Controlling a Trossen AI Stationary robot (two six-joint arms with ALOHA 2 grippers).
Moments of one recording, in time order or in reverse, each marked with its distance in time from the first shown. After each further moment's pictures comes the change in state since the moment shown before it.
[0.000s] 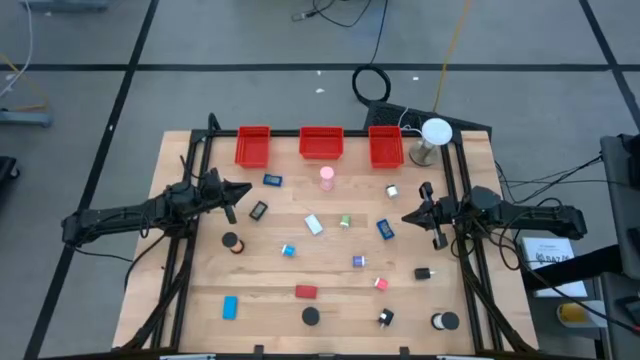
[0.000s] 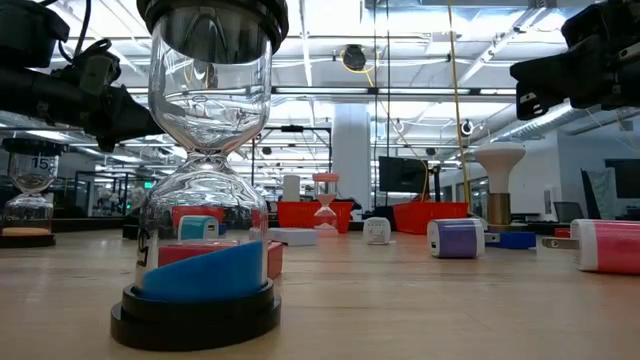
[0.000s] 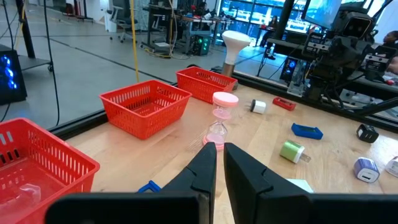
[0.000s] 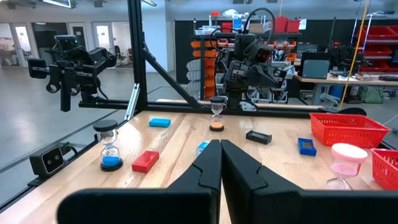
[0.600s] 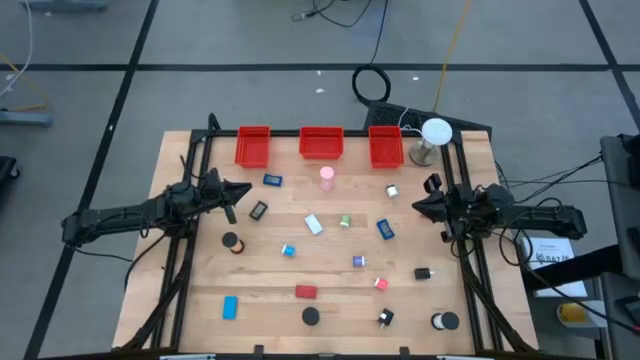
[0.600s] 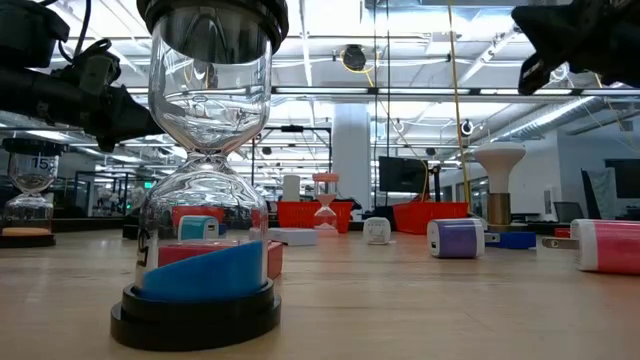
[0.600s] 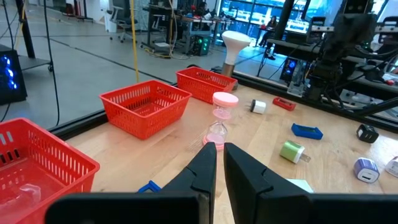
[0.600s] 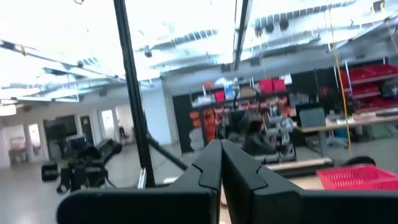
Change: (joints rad) left arm 0.000 0.000 0.000 0.000 0.000 0.000; right arm 0.000 0.000 0.001 0.317 0.081 0.227
